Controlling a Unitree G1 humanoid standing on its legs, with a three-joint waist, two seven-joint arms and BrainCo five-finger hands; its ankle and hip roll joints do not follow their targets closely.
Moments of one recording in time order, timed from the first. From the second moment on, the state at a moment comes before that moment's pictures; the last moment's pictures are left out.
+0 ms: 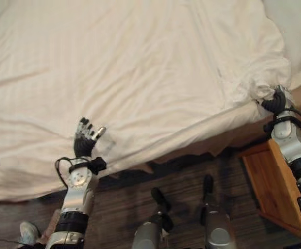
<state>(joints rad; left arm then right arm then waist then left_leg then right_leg) -0.23 0.42 -0.01 0.41 -0.51 -0.24 0.20 -0.79 -0.70 0.28 0.91 -0.21 -0.01 -0.37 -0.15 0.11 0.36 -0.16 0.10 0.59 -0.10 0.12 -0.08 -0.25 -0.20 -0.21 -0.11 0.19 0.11</state>
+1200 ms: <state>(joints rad) -0.28 0.18 -0.15 0.31 -0.74 -0.22 0.15 -0.48 -0.42 -0.01 0.26 0.32 -0.16 -0.44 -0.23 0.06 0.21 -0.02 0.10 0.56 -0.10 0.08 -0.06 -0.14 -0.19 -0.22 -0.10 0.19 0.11</state>
